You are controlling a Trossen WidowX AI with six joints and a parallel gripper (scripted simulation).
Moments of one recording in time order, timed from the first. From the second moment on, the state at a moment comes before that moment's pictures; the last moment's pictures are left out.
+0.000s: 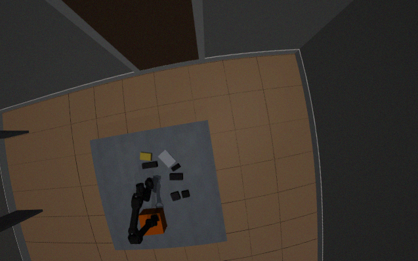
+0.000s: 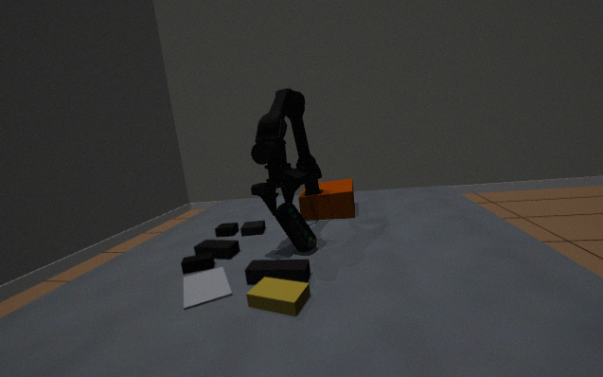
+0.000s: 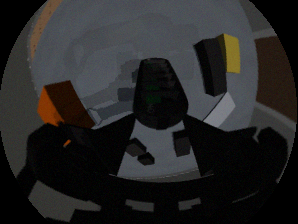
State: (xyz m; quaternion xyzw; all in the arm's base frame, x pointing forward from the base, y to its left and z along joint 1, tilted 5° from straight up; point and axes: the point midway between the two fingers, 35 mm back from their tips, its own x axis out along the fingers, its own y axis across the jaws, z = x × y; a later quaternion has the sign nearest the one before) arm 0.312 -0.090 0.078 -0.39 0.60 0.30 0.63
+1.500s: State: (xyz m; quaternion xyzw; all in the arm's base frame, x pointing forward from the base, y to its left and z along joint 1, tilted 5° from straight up) arm 0.298 -0.117 0.060 -0.39 0.60 0.30 0.63
